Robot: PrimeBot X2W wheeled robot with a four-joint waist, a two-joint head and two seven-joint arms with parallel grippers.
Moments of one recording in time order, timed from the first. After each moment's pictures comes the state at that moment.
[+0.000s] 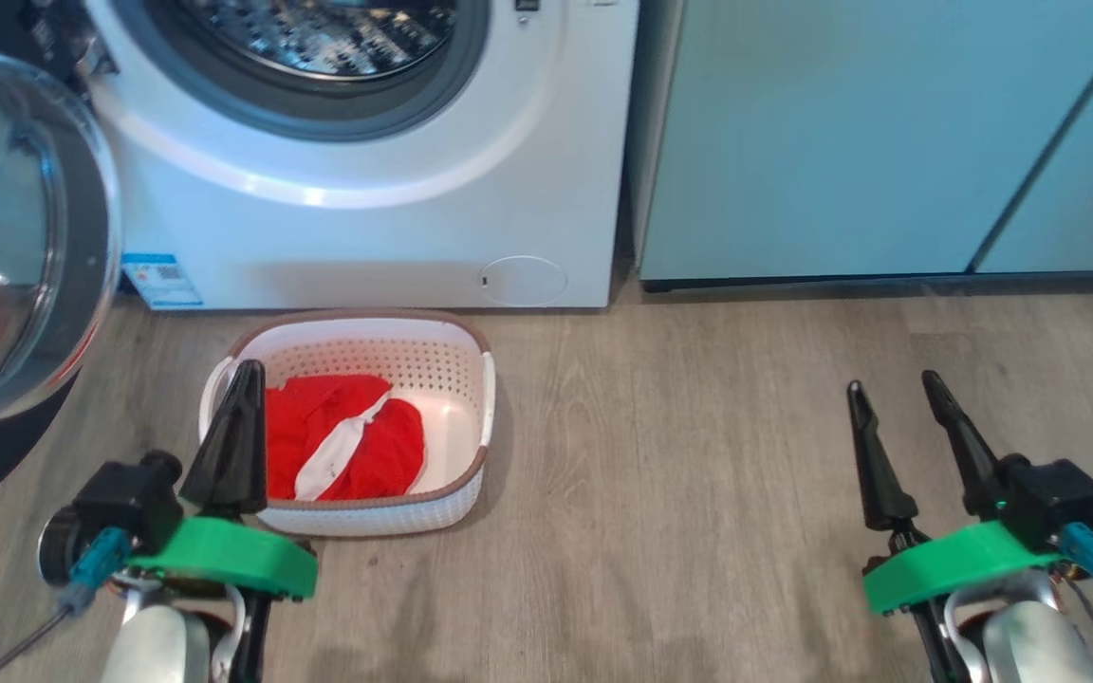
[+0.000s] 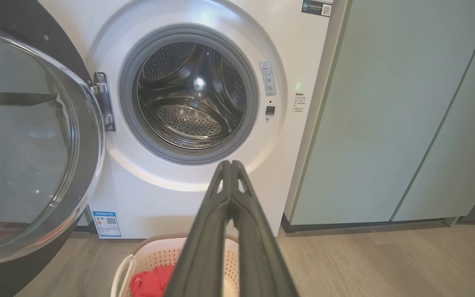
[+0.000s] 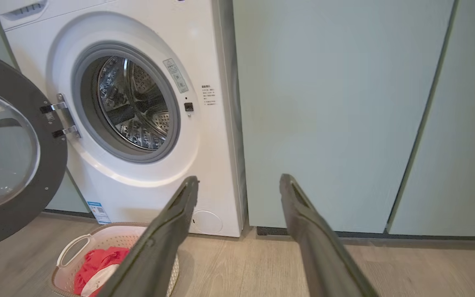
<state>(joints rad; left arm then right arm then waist) -0.08 0.04 0.02 0.14 -0.17 -0.11 -0.26 -0.02 -0.05 -0.01 0.16 0.15 0.13 -0.25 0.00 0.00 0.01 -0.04</state>
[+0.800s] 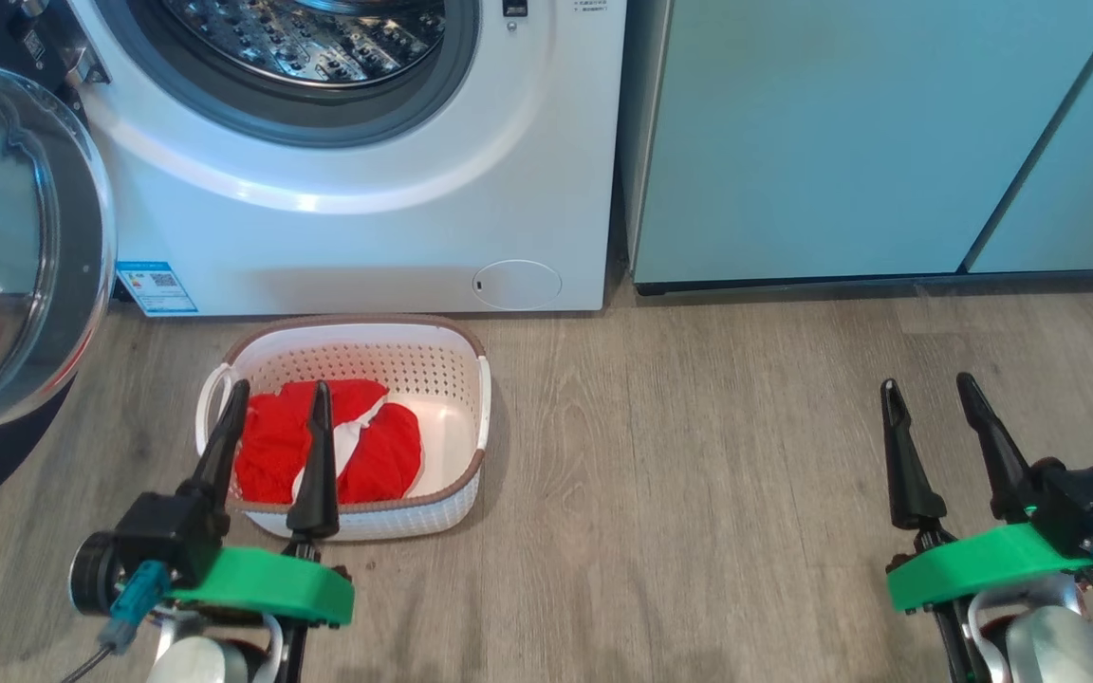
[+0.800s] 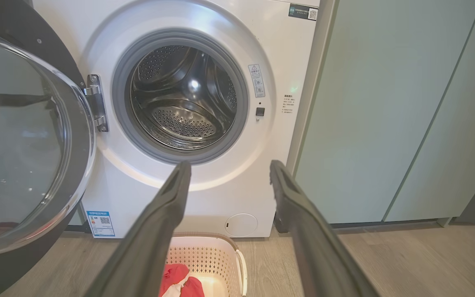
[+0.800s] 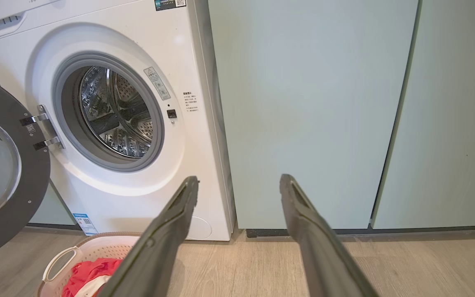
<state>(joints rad) 0.01 0.04 -0.08 0.02 -0.19 0.00 -0.26 -0.01 -0.05 -0.07 0.15 0.18 0.13 -0.25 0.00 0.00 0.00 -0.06</state>
